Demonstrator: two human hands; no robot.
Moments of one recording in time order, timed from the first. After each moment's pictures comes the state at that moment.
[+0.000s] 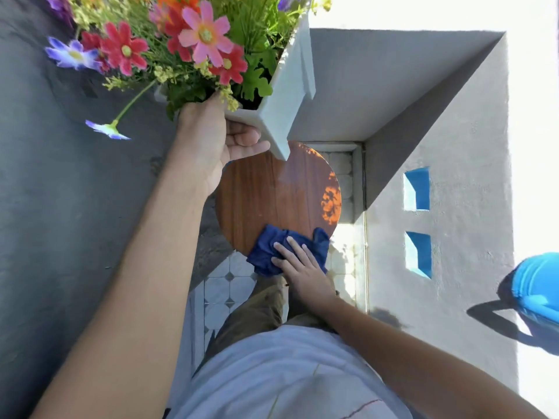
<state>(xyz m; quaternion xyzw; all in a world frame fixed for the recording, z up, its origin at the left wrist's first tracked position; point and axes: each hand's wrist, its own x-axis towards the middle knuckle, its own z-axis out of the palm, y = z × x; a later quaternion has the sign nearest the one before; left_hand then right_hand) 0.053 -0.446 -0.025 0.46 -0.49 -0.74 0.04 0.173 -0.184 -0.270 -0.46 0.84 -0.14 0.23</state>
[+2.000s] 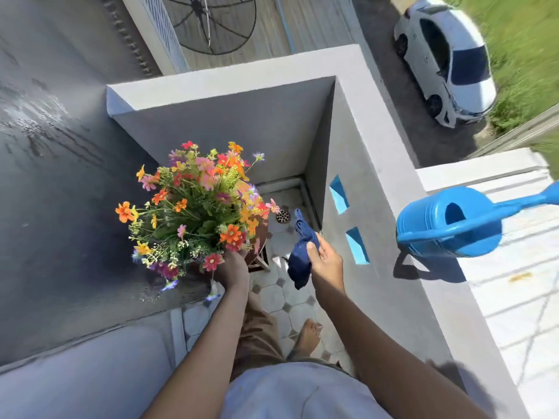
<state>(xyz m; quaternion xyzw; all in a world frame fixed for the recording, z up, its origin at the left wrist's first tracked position) 0.168 -0.231 -0.103 0.64 -0.54 -0.54 -0.06 0.141 -0.072 -0.143 0.20 0.70 -0.66 0.19</state>
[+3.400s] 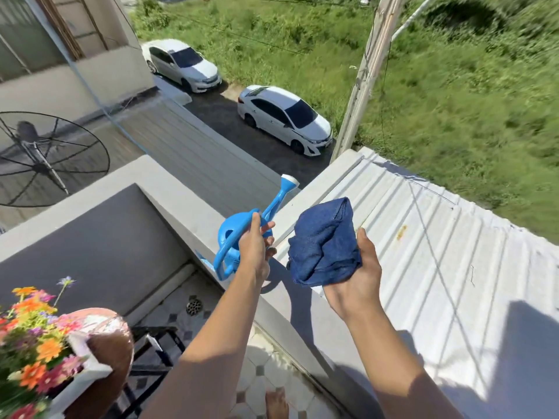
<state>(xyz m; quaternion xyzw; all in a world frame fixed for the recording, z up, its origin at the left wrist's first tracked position) 0.067 0.146 -0.005 0.24 -0.53 -0.79 -0.19 0.198 0.254 0.064 0.19 0.30 -0.93 -0.12</state>
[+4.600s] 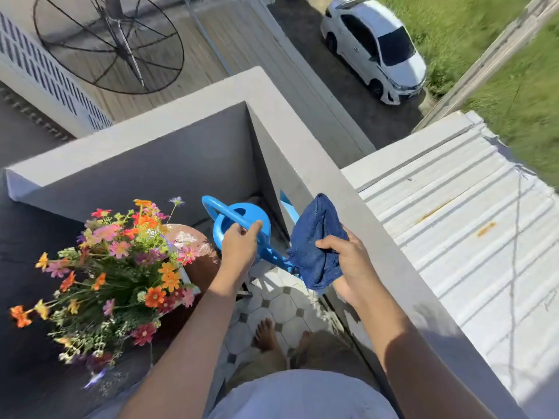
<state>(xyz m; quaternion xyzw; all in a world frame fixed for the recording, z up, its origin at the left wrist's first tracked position) 0.036 -0.133 -0.089 0.31 -0.74 -0.59 -0.12 0.076 0.062 -0.046 0.29 0.52 -0.79 0.16</state>
